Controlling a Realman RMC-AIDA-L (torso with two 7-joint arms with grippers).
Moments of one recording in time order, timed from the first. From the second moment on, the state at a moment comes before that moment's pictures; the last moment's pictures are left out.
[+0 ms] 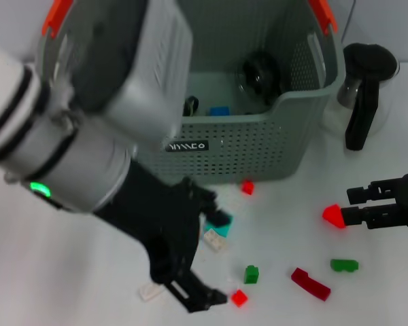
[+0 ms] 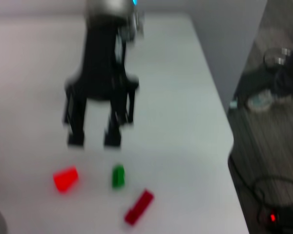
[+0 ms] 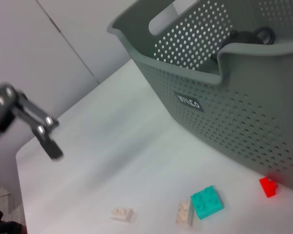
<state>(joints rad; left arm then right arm) -0.54 -2.17 1.34 1.81 2.23 1.99 -2.12 0.58 1.96 -0.65 -0.74 -2.24 -1.79 1.77</state>
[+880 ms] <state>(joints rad) -0.50 -2.18 1.74 1.45 2.73 1.64 -2.37 0.58 1.96 -0.65 -0.74 -2.25 -1.78 1.77</state>
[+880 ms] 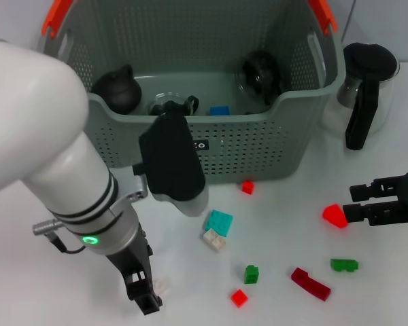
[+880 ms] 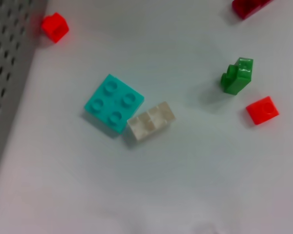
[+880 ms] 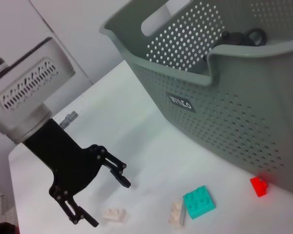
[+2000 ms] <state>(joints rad) -0.47 -2.18 1.91 1.45 2.79 1.56 -2.42 0.57 1.96 -0.65 -0.74 -2.24 -1.76 1.77</state>
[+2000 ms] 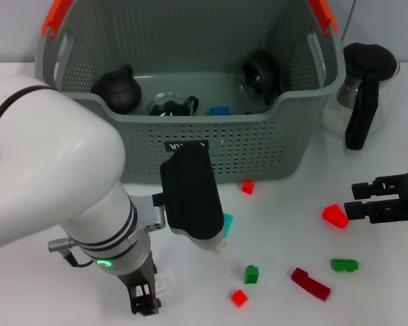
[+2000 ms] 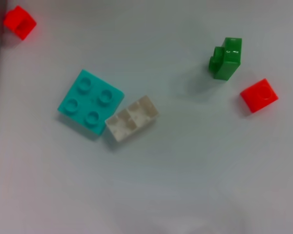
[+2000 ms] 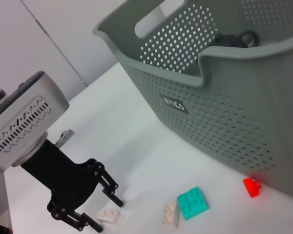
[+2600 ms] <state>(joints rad) -0.48 -2.18 1.91 1.46 2.80 1.54 -2.46 0.57 1.96 -0.65 -0.74 -2.24 -1.76 1.77</state>
